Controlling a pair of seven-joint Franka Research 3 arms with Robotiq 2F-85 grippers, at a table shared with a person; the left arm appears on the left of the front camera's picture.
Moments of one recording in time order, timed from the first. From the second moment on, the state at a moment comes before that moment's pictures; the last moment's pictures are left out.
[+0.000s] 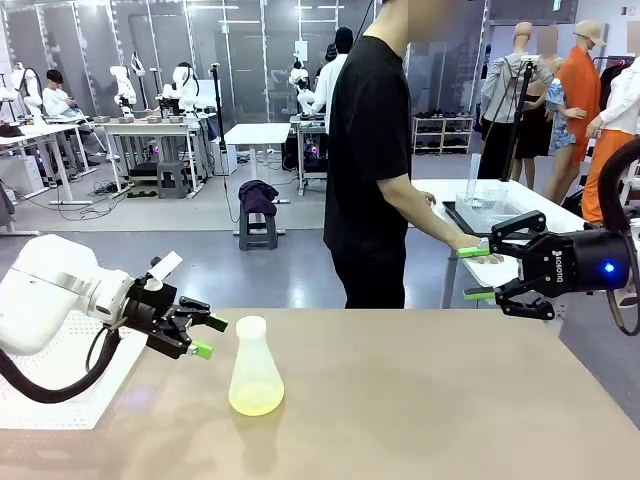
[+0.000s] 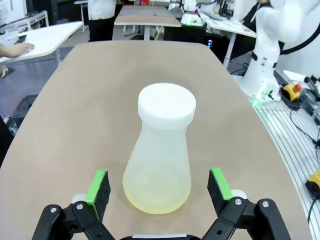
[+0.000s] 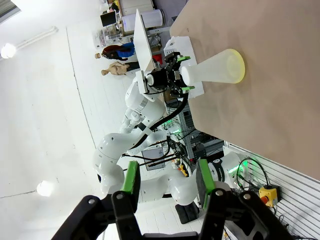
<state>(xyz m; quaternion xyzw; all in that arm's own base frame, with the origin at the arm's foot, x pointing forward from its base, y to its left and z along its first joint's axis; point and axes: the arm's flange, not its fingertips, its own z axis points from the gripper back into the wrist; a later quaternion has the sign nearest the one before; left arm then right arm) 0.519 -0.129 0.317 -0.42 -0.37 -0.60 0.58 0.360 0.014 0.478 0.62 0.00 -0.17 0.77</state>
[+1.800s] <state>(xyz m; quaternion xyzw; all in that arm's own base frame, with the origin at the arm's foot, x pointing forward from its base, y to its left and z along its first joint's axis) 0.520 -0.199 0.271 -0.53 -0.40 -0.54 0.51 0.360 0.014 0.478 0.62 0.00 -0.17 0.77</state>
